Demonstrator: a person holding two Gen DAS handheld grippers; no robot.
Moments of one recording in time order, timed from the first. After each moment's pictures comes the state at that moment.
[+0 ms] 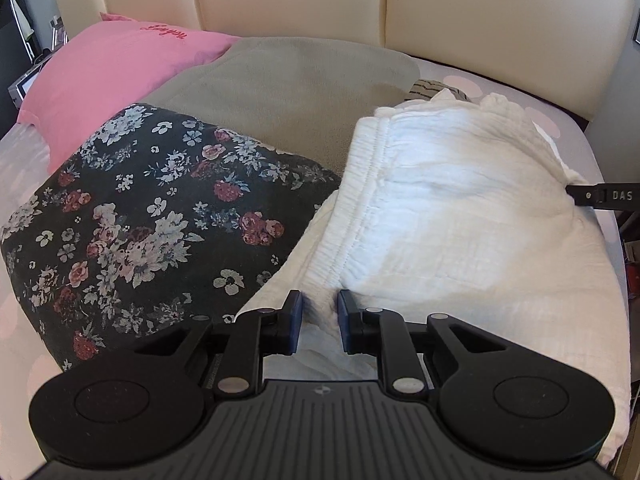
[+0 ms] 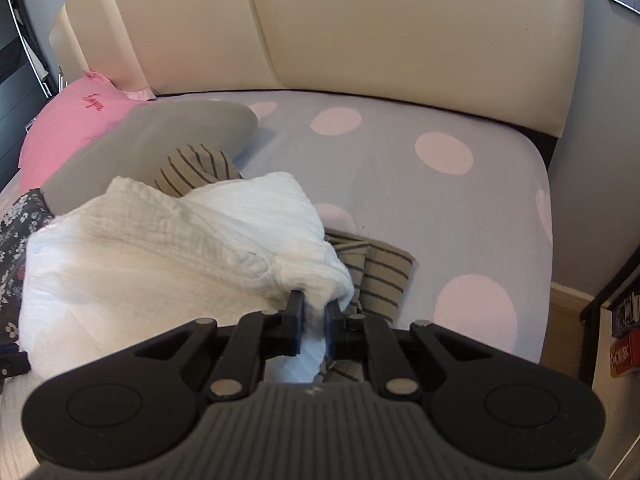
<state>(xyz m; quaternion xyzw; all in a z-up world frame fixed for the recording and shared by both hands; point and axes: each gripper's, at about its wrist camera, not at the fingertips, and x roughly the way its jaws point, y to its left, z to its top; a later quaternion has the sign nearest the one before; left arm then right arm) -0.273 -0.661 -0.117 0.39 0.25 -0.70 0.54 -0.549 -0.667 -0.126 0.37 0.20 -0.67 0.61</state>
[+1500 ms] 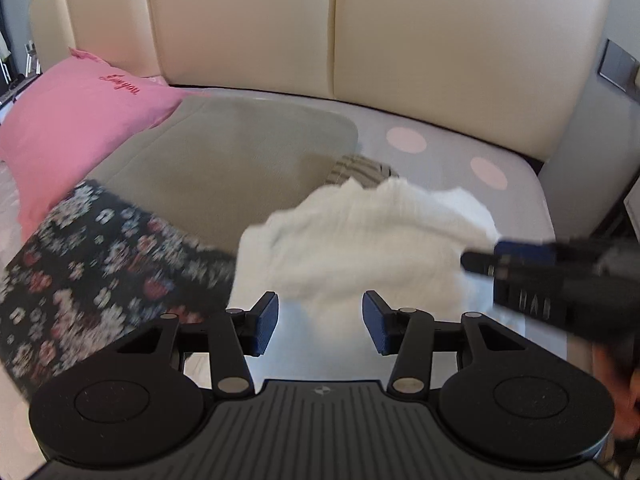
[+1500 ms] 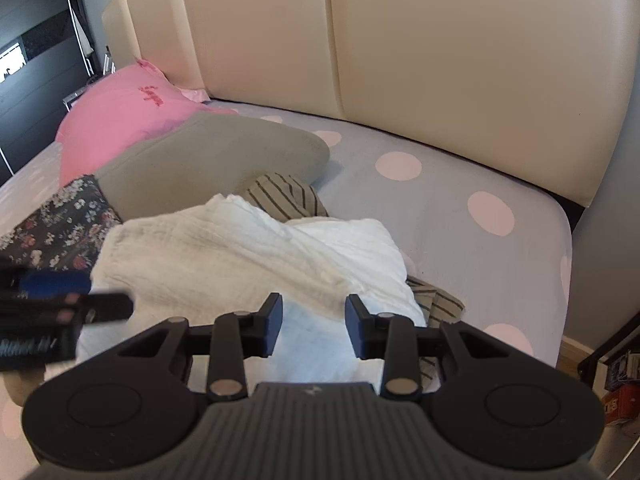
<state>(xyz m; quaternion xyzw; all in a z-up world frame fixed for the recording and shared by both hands) -0.339 -0.691 -0.072 0.36 0.25 -0.74 0.52 -0.495 -0.667 -0.088 0.31 0.23 -0.65 0.66</state>
